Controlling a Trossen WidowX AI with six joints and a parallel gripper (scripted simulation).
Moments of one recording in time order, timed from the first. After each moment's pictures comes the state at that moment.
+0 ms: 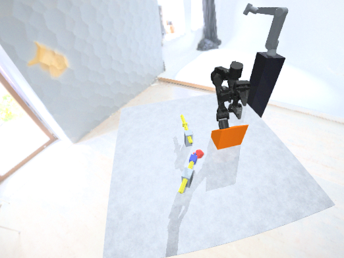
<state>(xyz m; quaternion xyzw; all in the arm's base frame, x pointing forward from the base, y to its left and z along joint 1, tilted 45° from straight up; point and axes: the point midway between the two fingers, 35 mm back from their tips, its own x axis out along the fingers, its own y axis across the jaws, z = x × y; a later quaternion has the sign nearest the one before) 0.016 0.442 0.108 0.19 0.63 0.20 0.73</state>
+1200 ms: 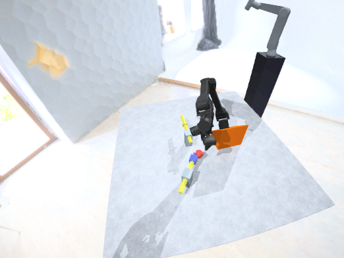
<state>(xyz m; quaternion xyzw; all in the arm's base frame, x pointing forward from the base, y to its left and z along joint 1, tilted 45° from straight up) 0.183 0.265 -0.027 -0.23 0.60 -0.15 0.75</state>
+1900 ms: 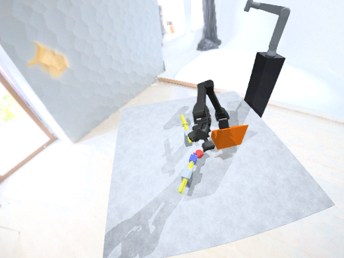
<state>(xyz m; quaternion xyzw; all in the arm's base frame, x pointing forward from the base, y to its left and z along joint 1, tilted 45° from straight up) 0.200 0.217 -0.041 -0.36 0.60 -0.15 0.70</state>
